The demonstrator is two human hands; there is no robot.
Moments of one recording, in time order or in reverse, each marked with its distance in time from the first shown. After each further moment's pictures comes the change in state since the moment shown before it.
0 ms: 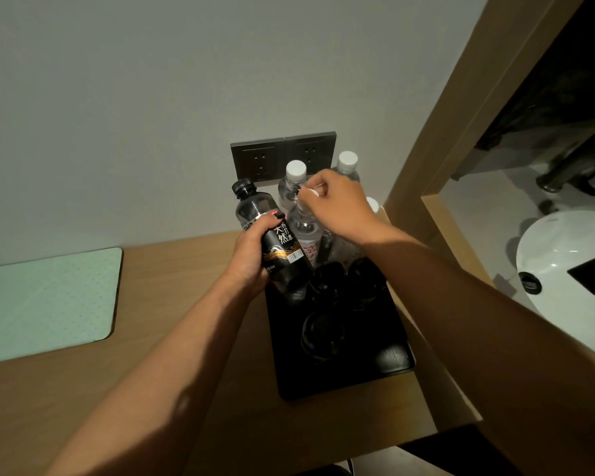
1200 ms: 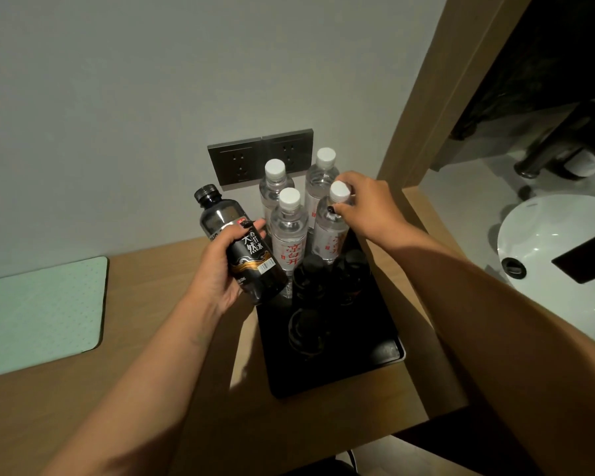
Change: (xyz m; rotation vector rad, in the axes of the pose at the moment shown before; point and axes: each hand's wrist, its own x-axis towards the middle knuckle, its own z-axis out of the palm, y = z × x) left_hand -0.033 0.009 -0.002 -0.101 0.001 -0.040; right_hand -0.010 0.056 -0.041 -0.174 0.109 -0.014
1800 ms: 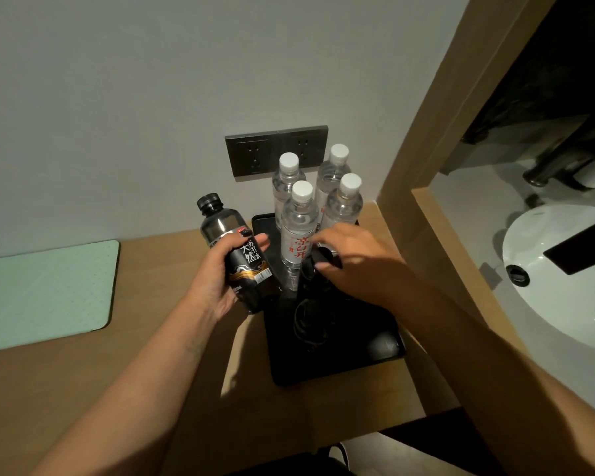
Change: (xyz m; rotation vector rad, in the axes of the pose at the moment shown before) left_hand -0.011 -0.007 -0.030 0.017 0.021 -0.023; right_hand -0.079 -0.033 0.001 -0.327 -0.369 -0.236
